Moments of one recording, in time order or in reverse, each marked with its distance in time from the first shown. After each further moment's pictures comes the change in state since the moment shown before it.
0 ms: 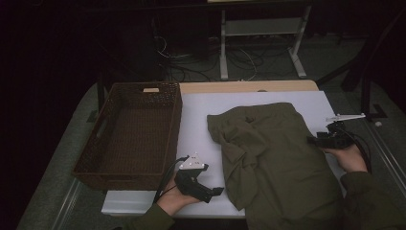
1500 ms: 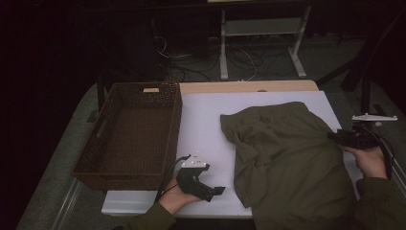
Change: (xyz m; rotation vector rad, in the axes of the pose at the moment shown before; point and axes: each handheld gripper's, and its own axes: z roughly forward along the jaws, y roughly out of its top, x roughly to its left) left arm 0.002 0.003 0.005 0.016 -0.009 -0.009; right arm -0.035 -0.012 -0.038 -0.111 -0.086 0.091
